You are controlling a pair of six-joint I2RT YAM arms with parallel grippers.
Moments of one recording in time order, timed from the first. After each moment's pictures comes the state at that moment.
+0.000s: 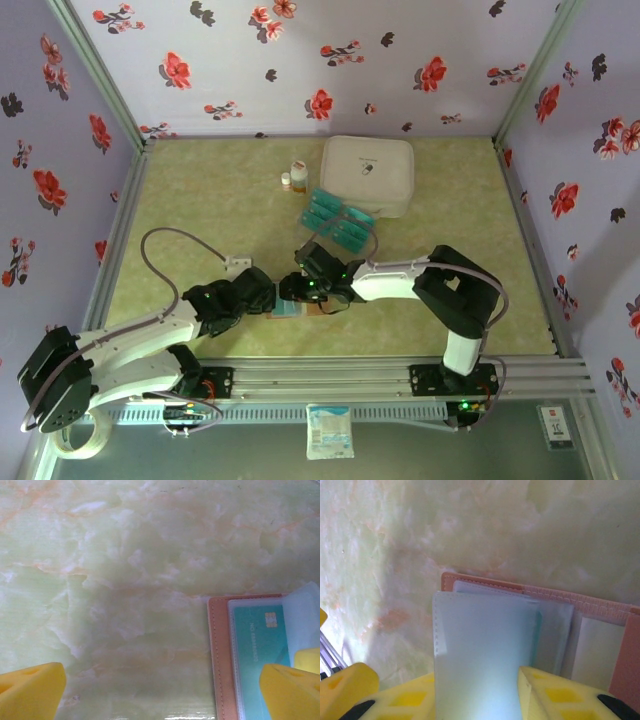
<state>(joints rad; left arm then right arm) -0.93 1.03 0.52 -0.59 -0.48 -0.80 1.02 1.80 0.92 0.04 -0.24 0.95</state>
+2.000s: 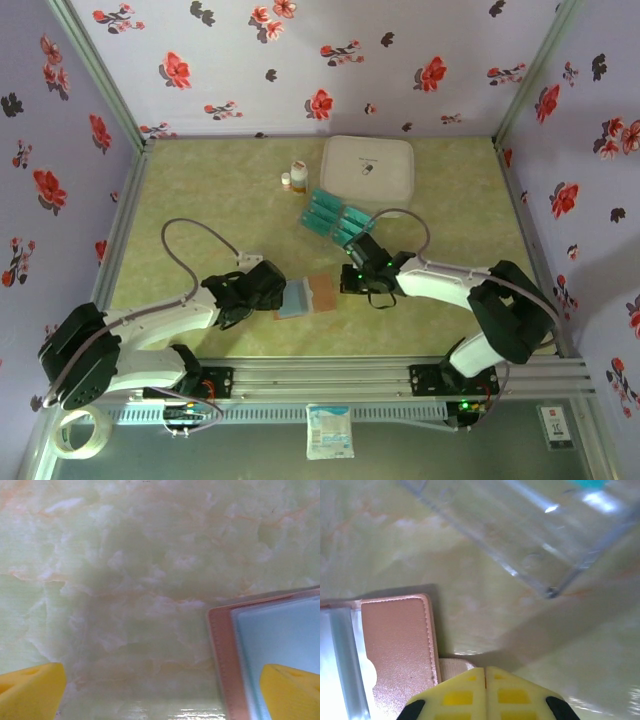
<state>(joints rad) -0.93 1.21 0.60 -0.56 -0.46 -0.78 0.77 1.50 0.73 -0.28 -0.09 0.75</state>
